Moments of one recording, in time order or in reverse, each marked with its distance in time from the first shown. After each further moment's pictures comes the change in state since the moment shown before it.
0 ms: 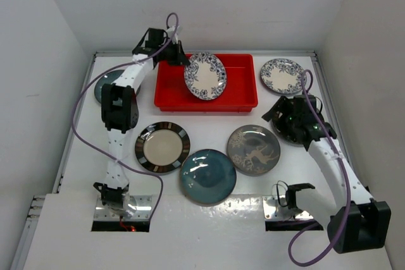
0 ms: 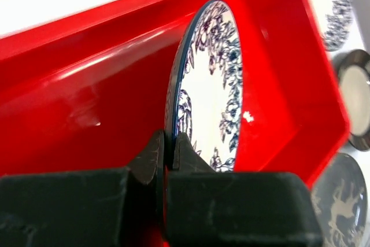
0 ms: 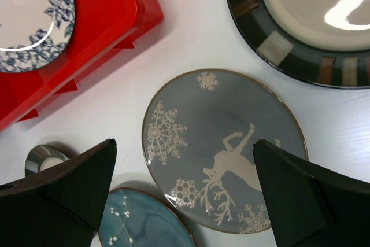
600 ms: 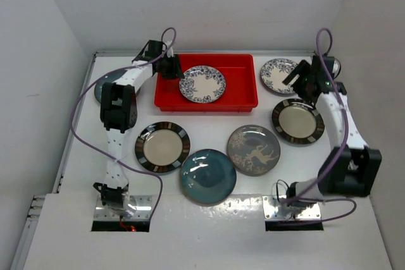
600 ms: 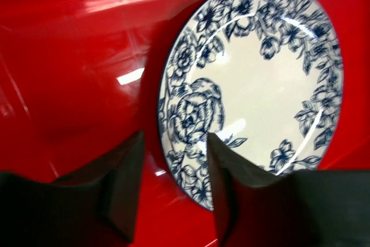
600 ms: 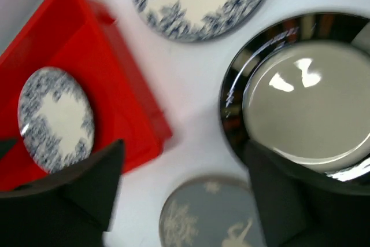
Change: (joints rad) left arm 0.018 0.002 -0.174 -0.002 -0.196 -0.020; right arm -0.185 0.384 0.432 0.013 0.023 -0.124
